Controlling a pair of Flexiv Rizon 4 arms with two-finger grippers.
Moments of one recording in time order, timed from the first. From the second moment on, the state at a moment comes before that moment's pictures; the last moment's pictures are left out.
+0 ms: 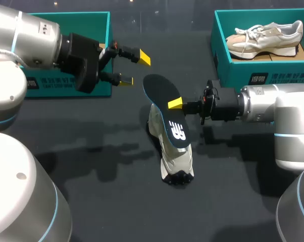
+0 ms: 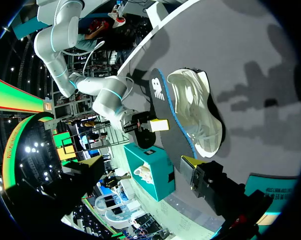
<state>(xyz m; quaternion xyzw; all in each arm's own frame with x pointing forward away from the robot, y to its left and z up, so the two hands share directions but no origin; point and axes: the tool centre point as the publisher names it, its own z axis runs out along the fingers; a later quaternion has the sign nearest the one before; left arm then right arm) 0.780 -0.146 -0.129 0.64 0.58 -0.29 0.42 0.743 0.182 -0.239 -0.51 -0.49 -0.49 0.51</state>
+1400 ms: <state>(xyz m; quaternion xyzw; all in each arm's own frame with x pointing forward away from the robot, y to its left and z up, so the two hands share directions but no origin) 0.822 -0.179 -0.083 0.67 0.70 -0.20 0.17 0.734 0.181 -0.242 -0.52 -0.48 -0.49 0.51</state>
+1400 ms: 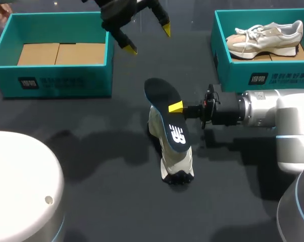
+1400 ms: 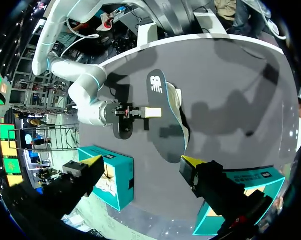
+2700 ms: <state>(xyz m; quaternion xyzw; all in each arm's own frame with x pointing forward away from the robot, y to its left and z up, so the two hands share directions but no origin) 0.839 -0.221 -0.130 0.63 0.78 -0.02 -0.07 0.734 0.181 -0.241 -0.52 -0.48 -0.49 0.51</state>
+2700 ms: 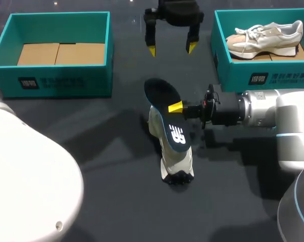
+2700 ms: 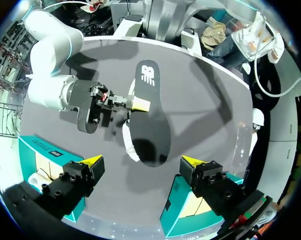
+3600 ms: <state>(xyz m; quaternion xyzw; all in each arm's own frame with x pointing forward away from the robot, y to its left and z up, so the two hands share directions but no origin) 0.833 -0.179 -0.102 0.60 0.79 -0.16 0.01 0.734 0.181 -0.241 -0.52 -0.48 -0.49 0.51</state>
